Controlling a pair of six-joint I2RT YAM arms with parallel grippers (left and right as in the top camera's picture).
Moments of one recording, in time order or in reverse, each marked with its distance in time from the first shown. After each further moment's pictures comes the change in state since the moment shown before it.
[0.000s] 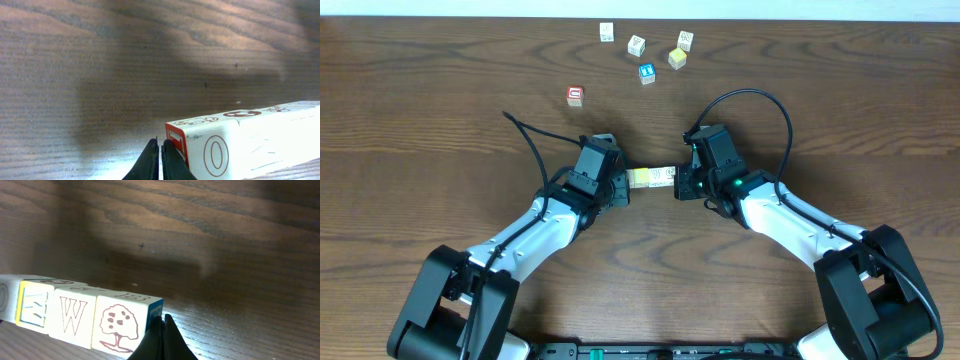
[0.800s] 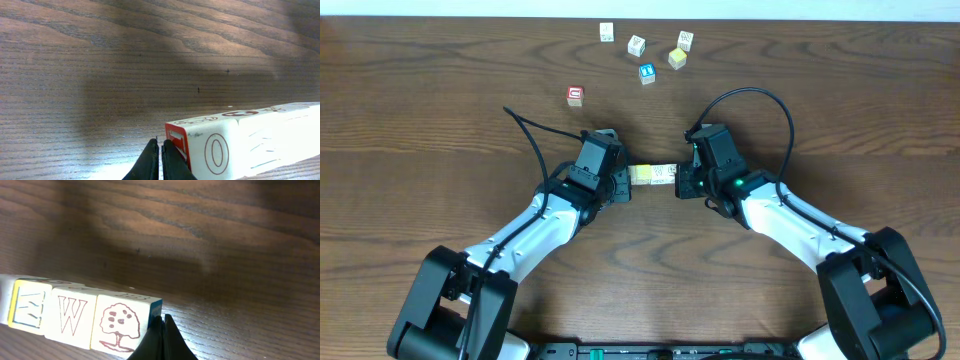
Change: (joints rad) left arm 0.000 0.000 0.038 -0.039 0.003 0.003; right arm 0.000 -0.014 0.002 -0.005 0.023 -0.001
